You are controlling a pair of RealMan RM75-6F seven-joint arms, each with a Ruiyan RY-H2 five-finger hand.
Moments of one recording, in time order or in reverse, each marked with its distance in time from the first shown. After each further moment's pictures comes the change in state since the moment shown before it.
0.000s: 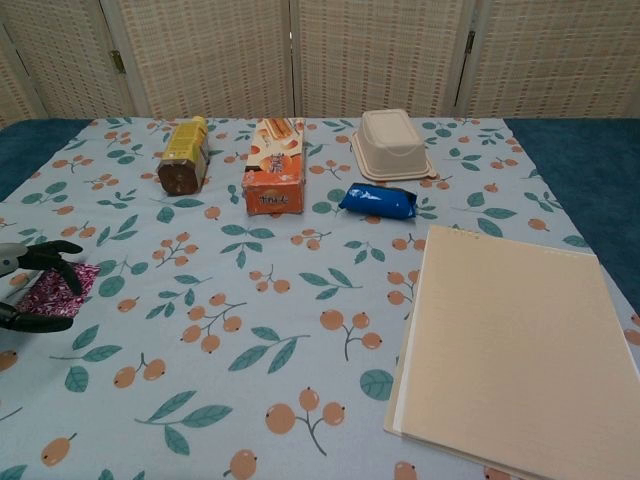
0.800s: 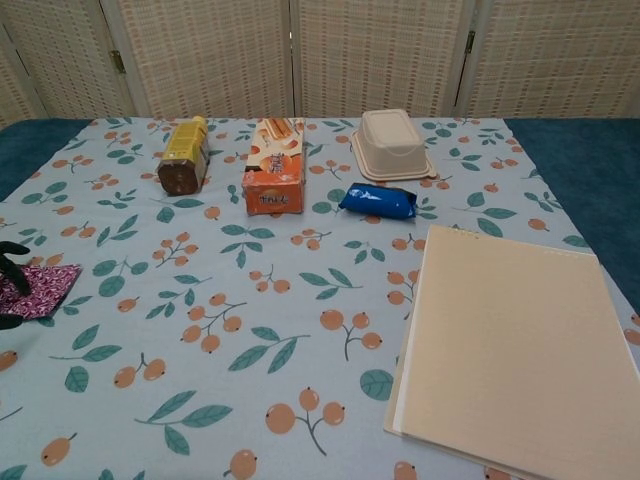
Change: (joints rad) left arm 0.041 0.049 0.005 0.044 -0.048 -0.012 -0.020; right arm -0.001 0.003 0.002 -0.010 -0.001 0.004 -0.007
